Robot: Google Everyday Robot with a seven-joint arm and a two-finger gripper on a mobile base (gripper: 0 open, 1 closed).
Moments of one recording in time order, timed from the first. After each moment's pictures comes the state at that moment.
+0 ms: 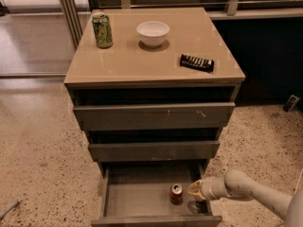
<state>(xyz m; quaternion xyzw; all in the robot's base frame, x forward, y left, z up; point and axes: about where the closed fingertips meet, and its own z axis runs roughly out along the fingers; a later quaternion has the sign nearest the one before) 0.526 -0.201 0.250 -0.54 0.76 0.18 0.30</state>
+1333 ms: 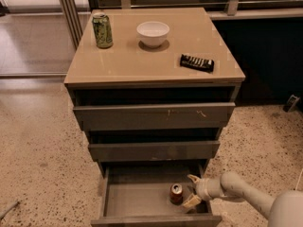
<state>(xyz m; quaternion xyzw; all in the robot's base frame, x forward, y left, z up) 0.544 -0.185 0.203 -0.53 0.75 0.22 0.32</state>
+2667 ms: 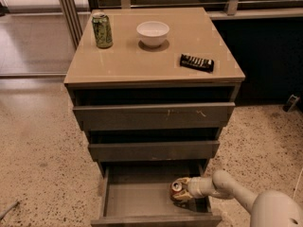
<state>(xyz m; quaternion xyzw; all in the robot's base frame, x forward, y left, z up) 0.564 -0.147 0.175 -0.54 0.72 0.26 0.34</state>
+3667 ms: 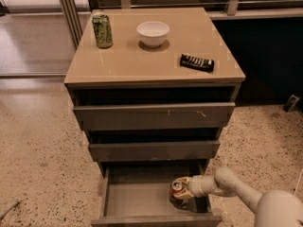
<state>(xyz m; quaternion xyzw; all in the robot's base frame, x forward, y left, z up) 0.557 -0.146 0.199 -0.55 0.71 0.28 0.34</state>
